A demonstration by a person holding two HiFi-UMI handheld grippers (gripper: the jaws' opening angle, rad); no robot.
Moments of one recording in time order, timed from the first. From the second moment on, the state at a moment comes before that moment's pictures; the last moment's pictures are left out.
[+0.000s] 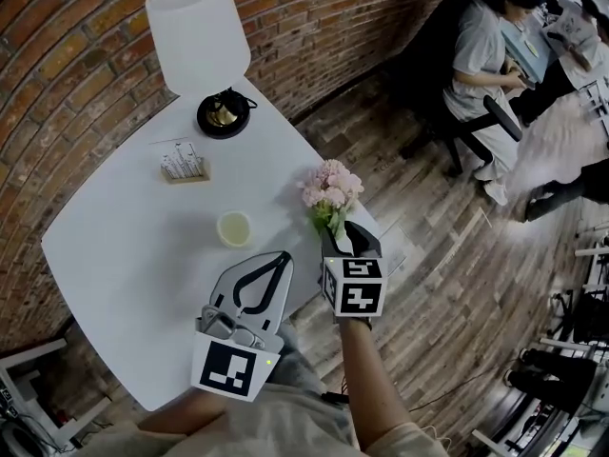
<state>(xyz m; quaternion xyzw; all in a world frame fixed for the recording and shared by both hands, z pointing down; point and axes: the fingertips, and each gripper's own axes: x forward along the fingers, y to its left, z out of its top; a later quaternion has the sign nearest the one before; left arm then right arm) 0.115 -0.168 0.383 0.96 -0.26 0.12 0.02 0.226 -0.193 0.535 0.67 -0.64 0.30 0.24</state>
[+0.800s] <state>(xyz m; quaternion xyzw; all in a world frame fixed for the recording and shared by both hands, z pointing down) 0.124 -0.173 0.380 0.96 -0.26 0.11 0.04 0.234 -0.199 0.606 0.60 -0.60 0.43 0.31</state>
